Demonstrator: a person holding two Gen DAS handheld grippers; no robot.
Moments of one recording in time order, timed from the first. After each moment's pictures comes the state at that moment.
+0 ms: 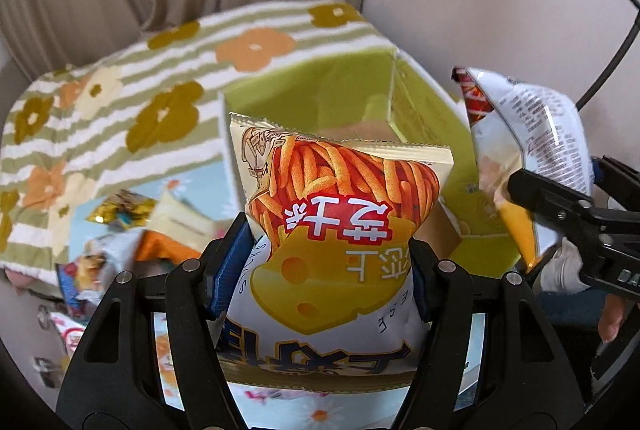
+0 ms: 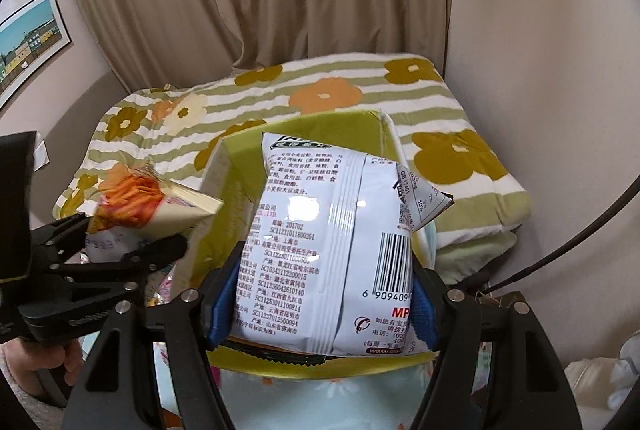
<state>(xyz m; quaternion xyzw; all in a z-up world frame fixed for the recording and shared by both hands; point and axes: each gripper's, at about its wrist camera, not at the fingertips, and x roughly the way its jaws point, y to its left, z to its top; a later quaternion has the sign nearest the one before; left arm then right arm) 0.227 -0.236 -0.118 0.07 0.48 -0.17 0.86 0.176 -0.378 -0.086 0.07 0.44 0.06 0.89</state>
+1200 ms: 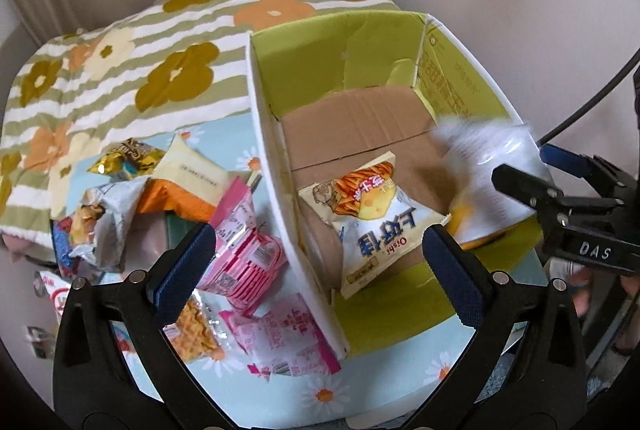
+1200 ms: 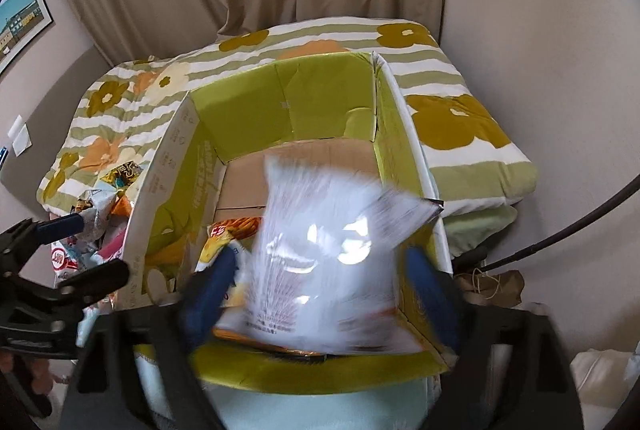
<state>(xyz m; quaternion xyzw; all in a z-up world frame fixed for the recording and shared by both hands) 0.215 -0.202 -0.138 0.04 0.51 -0.13 0.85 0.189 -0.385 -0.137 0.06 0.48 0.05 0.87</state>
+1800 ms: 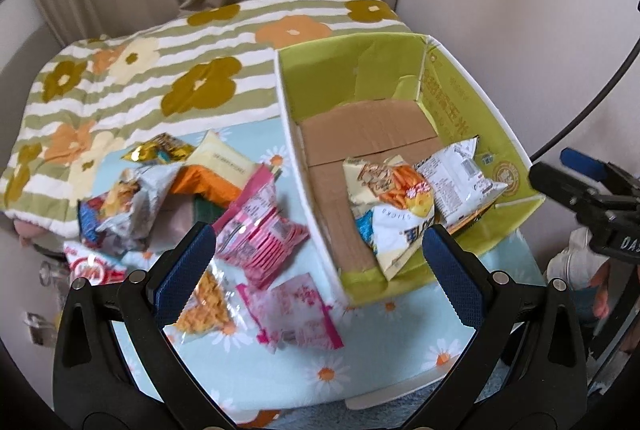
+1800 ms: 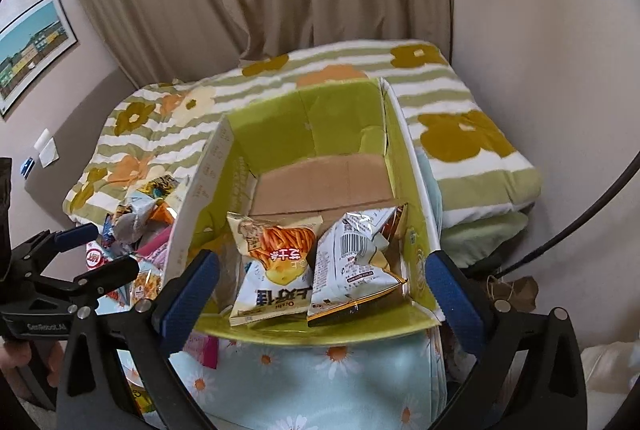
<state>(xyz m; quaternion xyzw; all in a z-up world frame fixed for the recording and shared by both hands) 0.163 -0.186 -0.110 0.04 0.48 -0.10 0.87 0.139 -0.393 -0.097 0.08 0.43 0.09 0.90</state>
